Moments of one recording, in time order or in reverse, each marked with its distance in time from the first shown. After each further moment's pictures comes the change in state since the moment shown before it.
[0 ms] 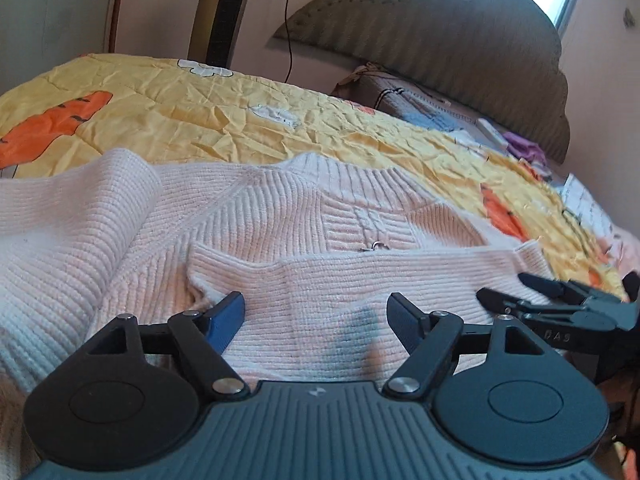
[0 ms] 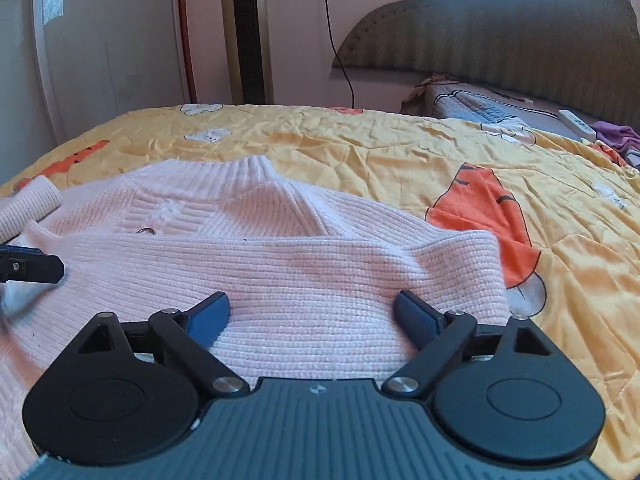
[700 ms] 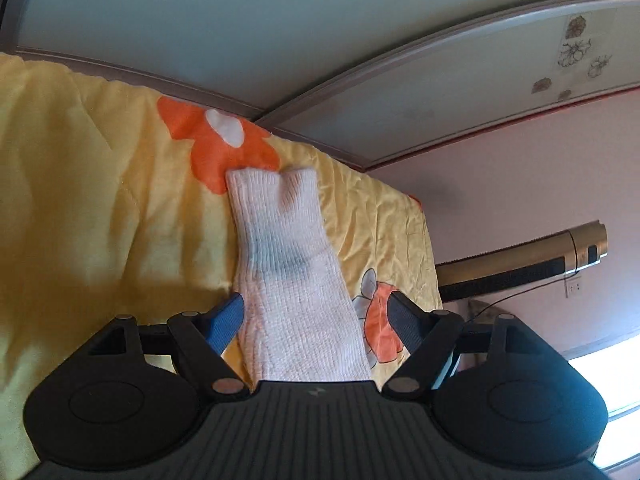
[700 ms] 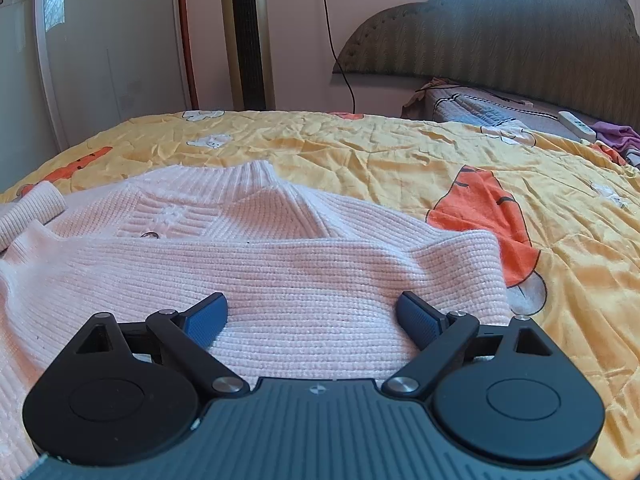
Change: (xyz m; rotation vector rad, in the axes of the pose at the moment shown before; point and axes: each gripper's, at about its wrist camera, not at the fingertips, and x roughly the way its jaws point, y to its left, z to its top) left arm -0.151 0.278 -0.013 -1.102 -0.430 0.193; right arm -0.004 0.000 -0.003 0.018 -0.021 0.013
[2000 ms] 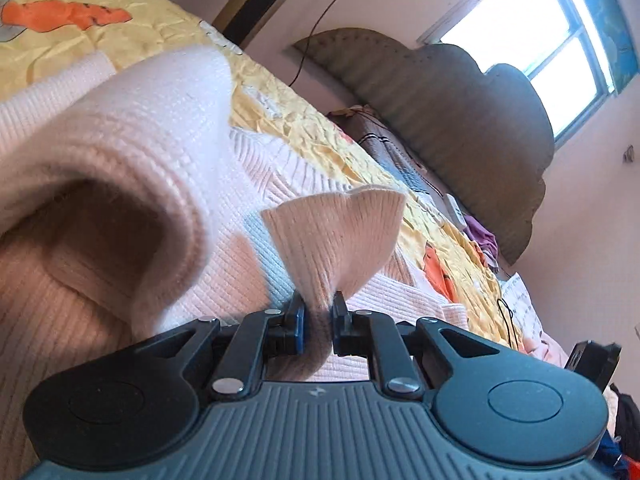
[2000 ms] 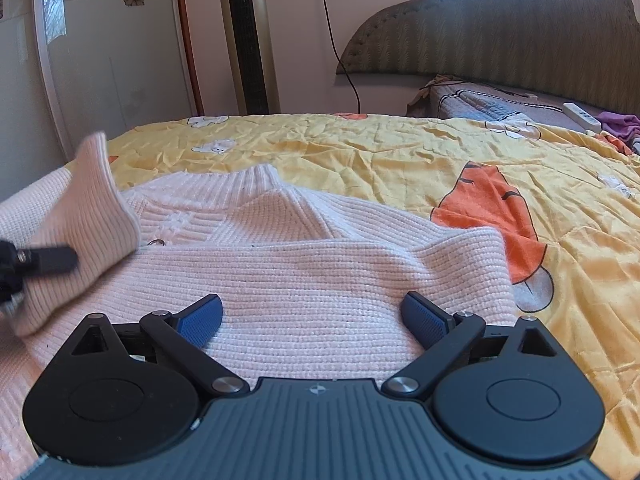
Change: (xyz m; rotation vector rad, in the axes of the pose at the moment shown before) left arm 0.025 -0.105 -0.323 0.771 0.440 -0.330; right arm 0.001 -0.001 0.002 0.033 -0.006 0.030
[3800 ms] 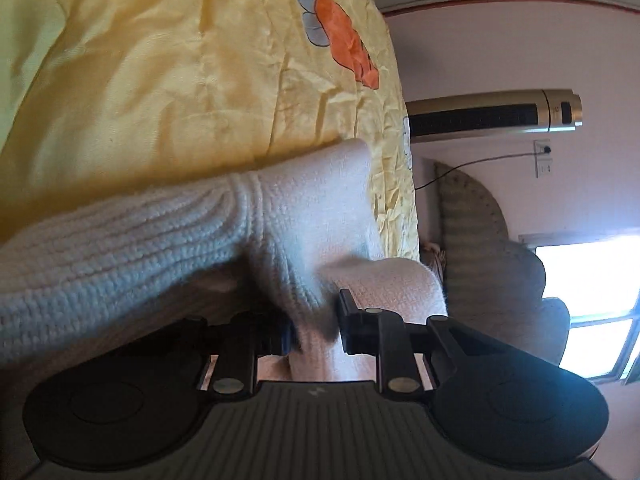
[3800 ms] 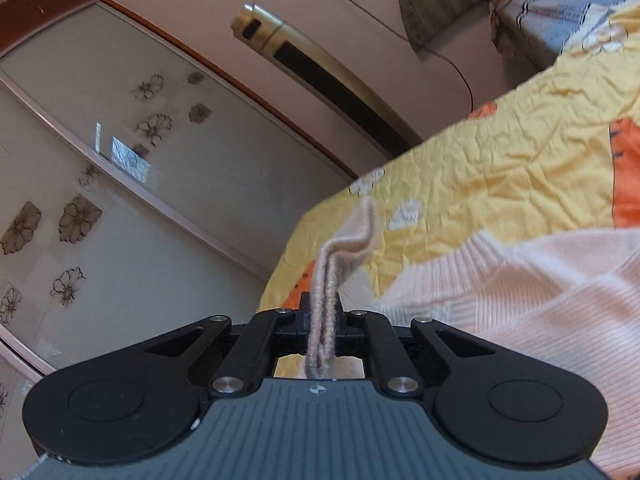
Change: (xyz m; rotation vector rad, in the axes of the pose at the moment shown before) left arm -0.067 0.119 0.025 -0.772 -0.166 0.077; right arm -0.071 0.004 0.117 0.555 0.009 0.574
